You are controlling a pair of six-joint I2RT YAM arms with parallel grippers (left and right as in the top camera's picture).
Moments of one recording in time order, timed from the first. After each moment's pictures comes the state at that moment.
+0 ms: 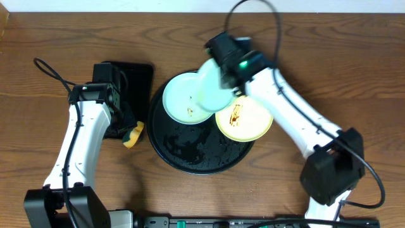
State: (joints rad) left arm 0.05 1.52 1.15 -1.11 -0.17 -0.38; right arm 0.59 1.96 1.75 -0.99 0.40 0.56
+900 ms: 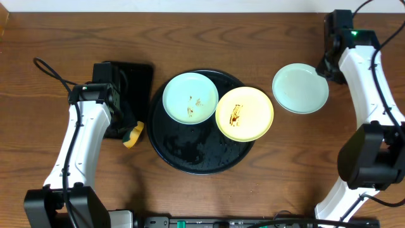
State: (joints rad) left arm 0.05 1.52 1.15 -1.10 -0.17 -0.38; right arm -0.03 1.96 1.76 -1.16 0.44 0.56
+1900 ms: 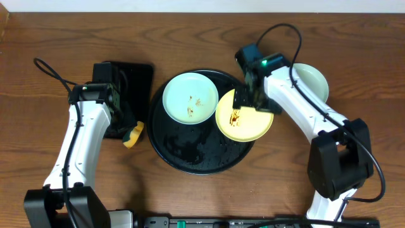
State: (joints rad) left arm 0.05 1.52 1.15 -1.10 -0.17 -0.38; right arm 0.44 1.96 1.55 -1.14 0.08 0.63
